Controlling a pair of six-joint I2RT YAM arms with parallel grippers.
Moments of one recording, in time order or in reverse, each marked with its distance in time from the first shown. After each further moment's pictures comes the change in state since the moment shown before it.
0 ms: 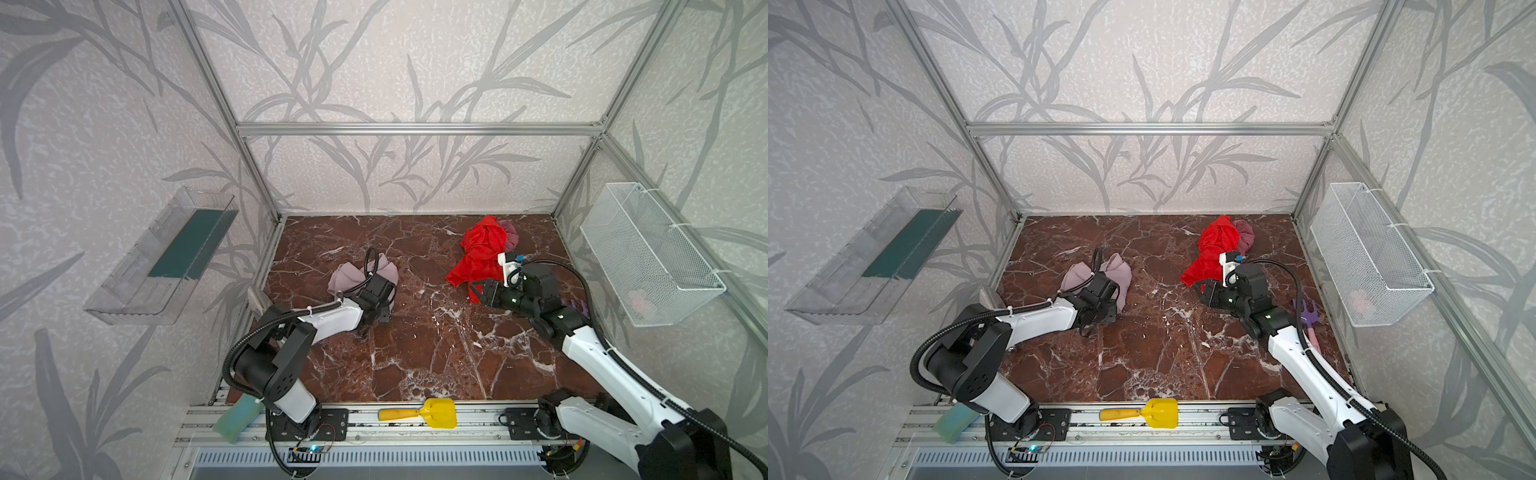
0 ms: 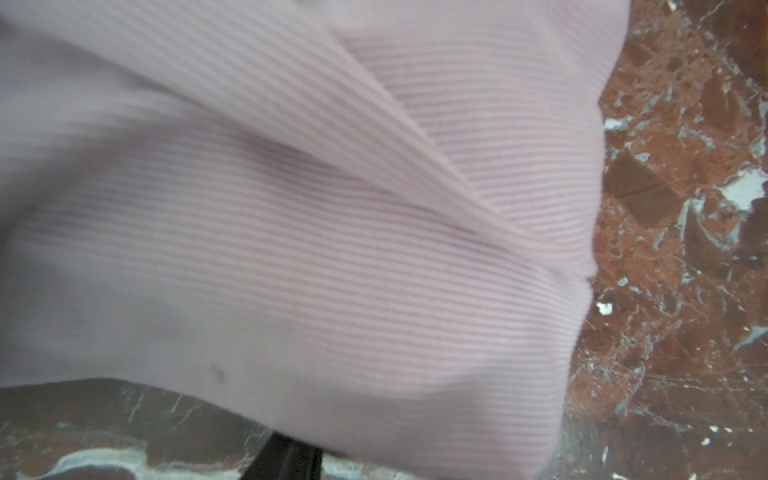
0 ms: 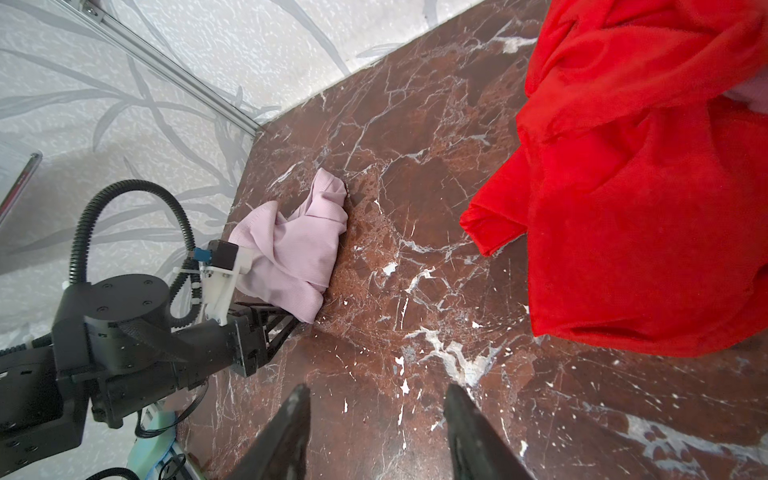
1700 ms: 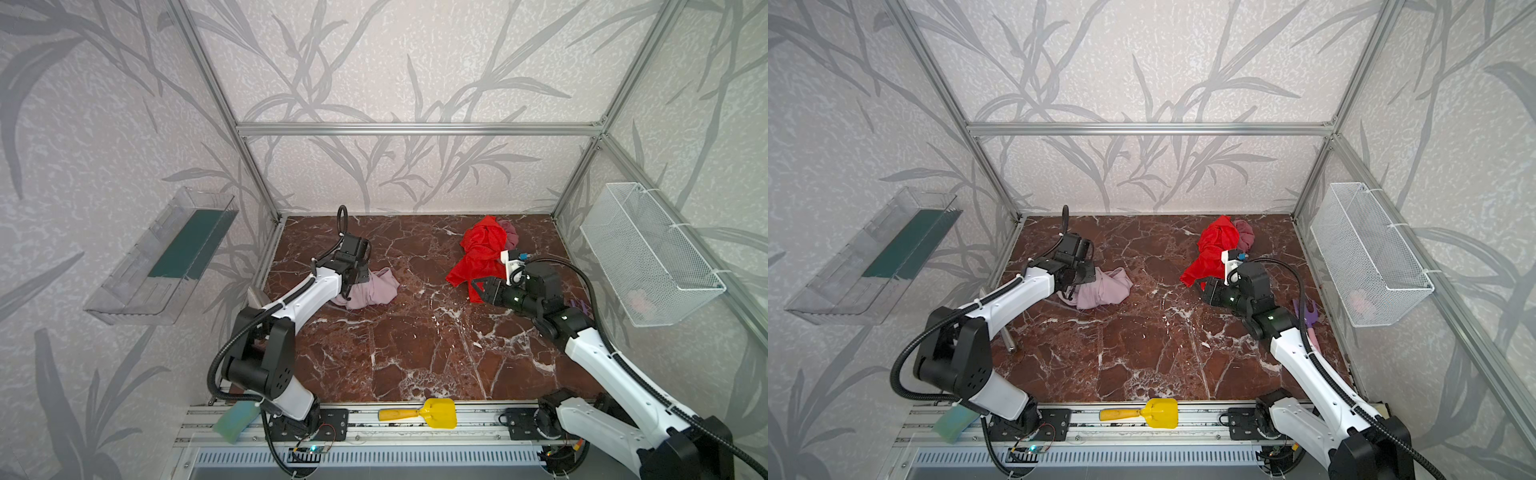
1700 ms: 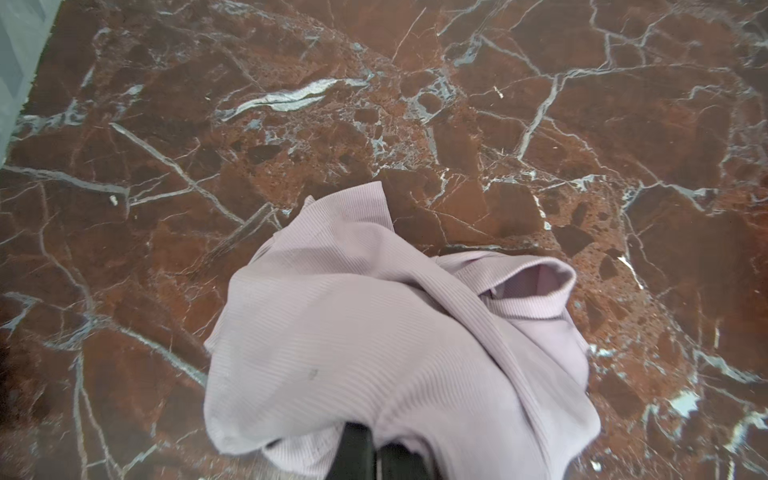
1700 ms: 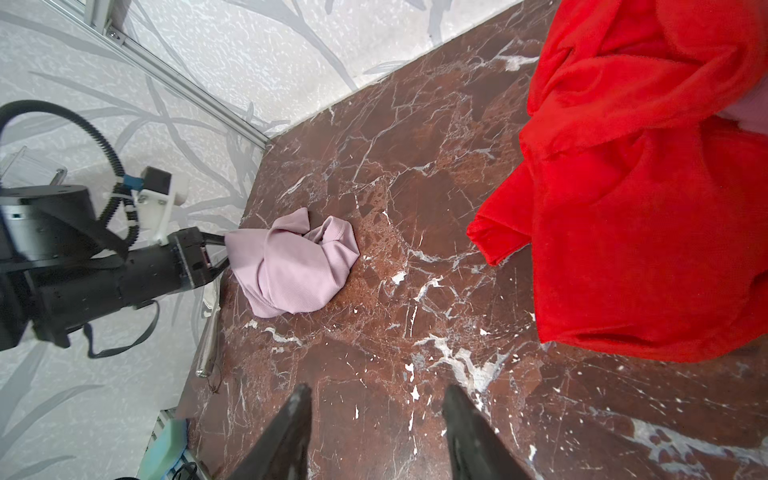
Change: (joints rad) left arm 0.266 0.026 0.333 -0.209 -0.013 0.144; right arm 0.000 -0.043 0.019 -0.014 0.009 0.021
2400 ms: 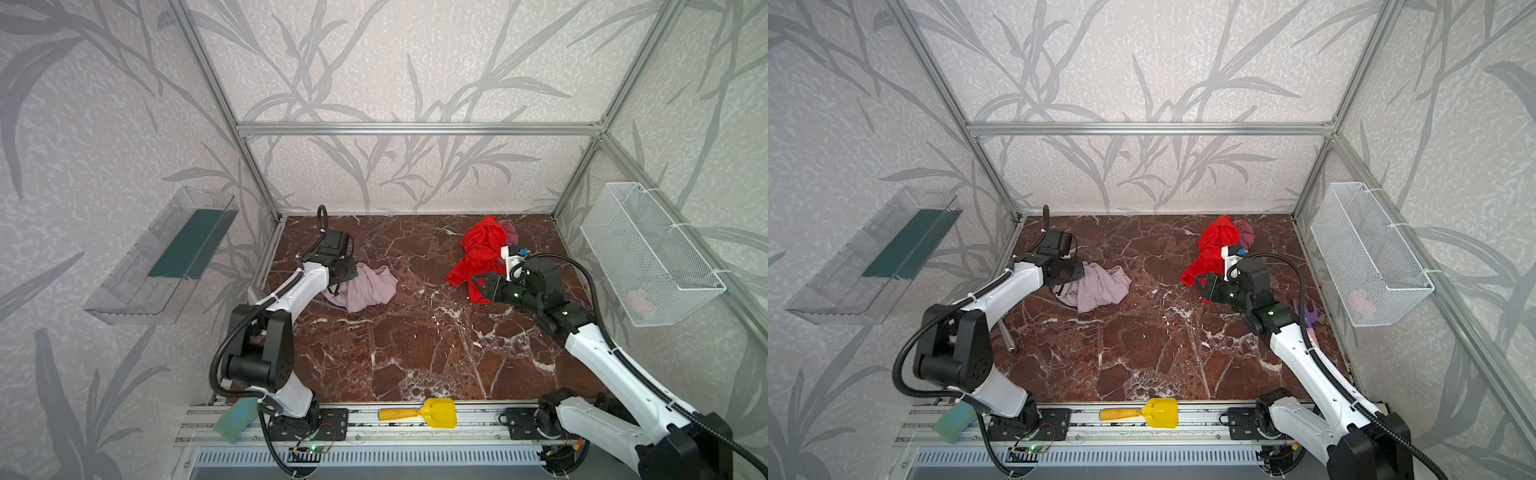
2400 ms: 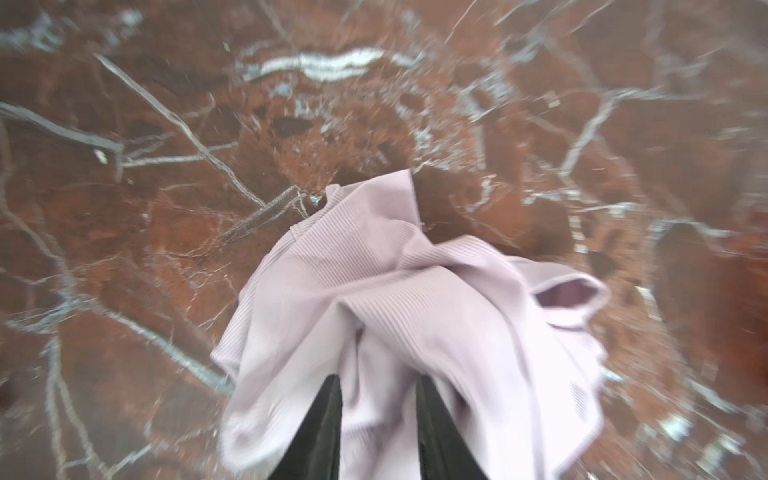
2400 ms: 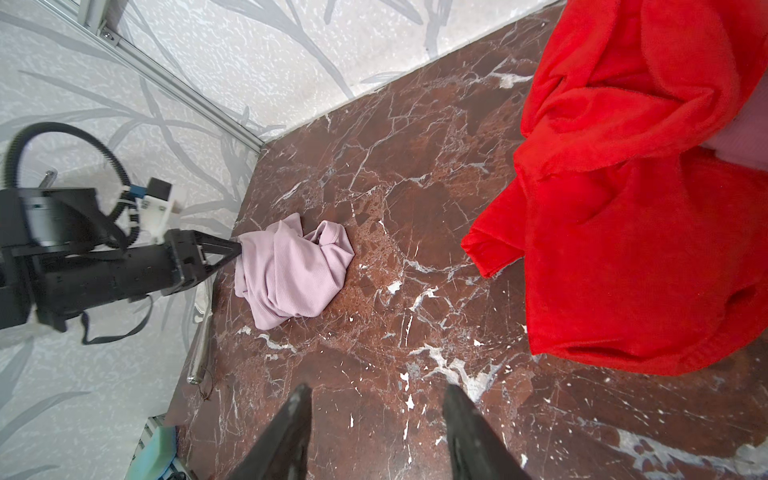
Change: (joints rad) left arm 0.110 -0.085 -0.010 -0.040 0.148 -0.042; right arm 0.000 0.024 0.044 -0.027 0.021 -0.026
